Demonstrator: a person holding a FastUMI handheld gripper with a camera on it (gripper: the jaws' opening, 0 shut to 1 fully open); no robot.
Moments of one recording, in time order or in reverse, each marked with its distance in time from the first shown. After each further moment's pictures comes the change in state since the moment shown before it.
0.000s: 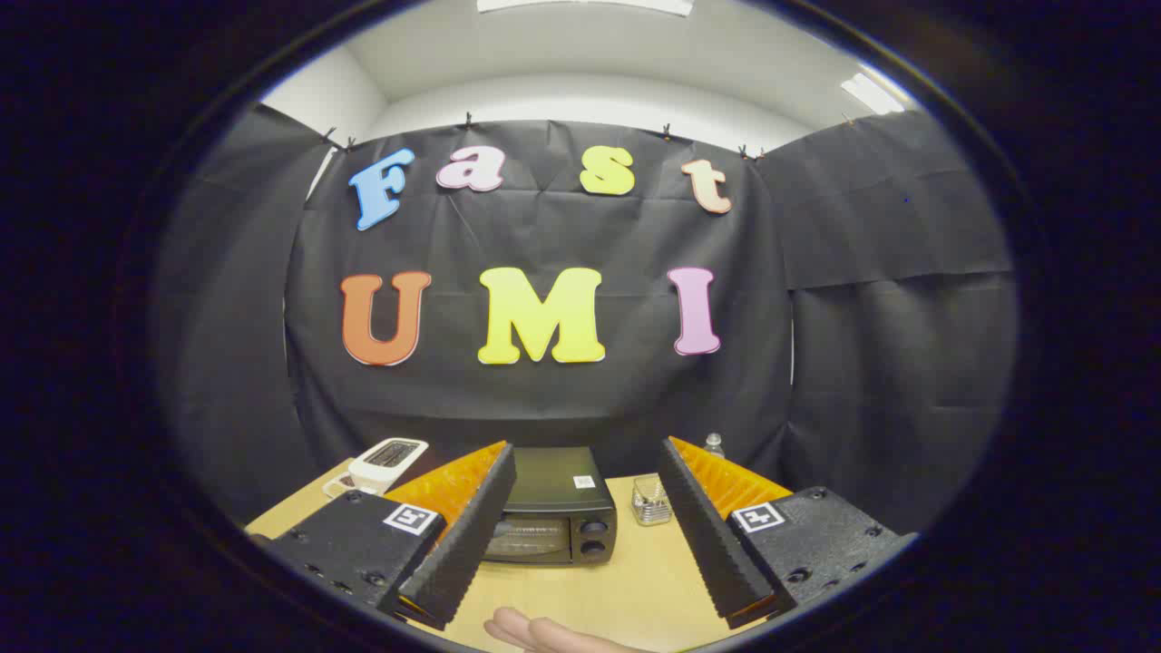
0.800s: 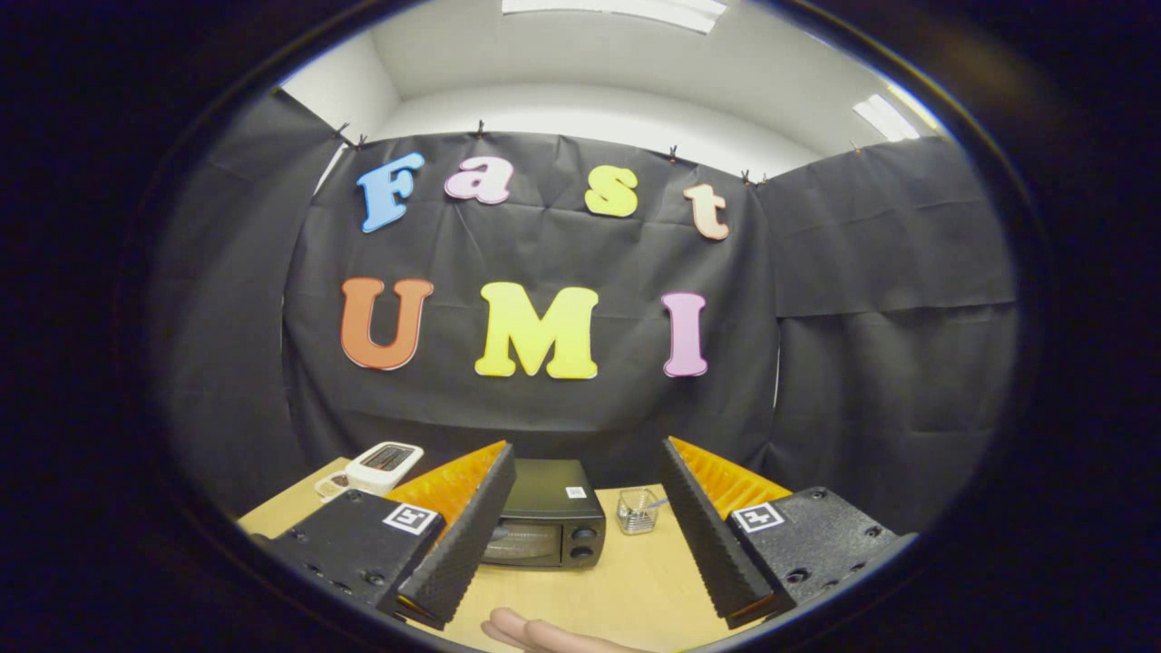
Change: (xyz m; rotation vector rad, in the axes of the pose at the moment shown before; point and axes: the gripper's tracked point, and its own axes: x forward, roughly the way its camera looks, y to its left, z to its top) arm -0.021 0.017 0.030 -0.035 -0.049 -0.007
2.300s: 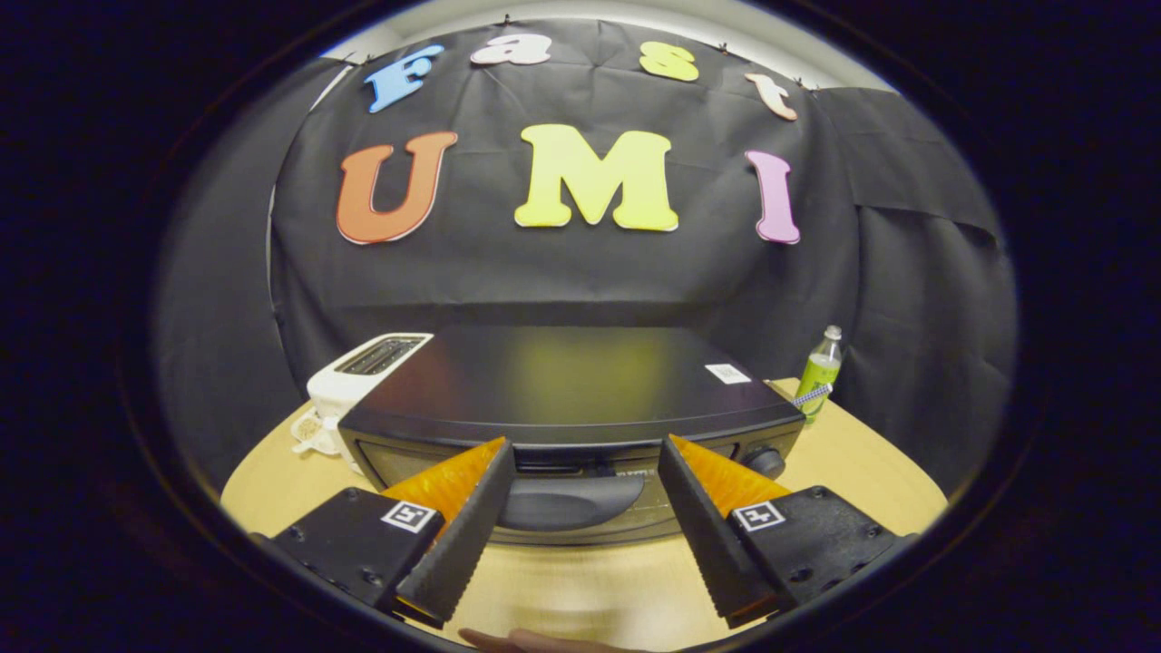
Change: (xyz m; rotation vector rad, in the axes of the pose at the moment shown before) arm 0.162 0.121 -0.212 0.045 0.329 0.070
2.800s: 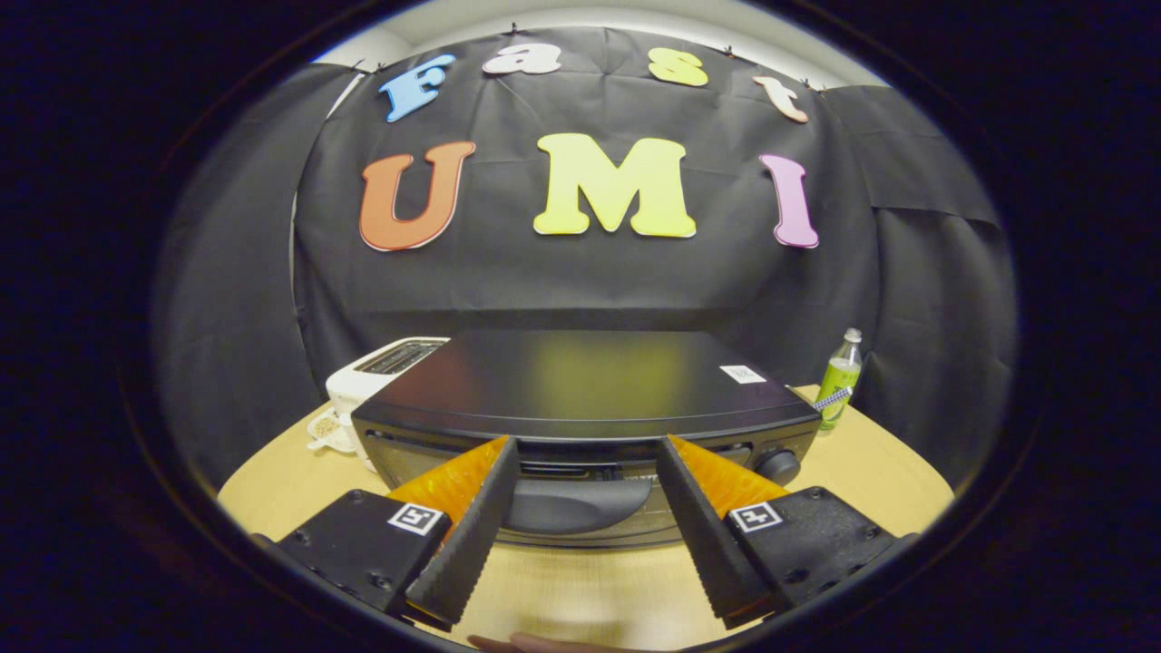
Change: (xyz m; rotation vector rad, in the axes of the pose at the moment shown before) arm -0.008 0.002 -0.011 -0.027 -0.017 0.082
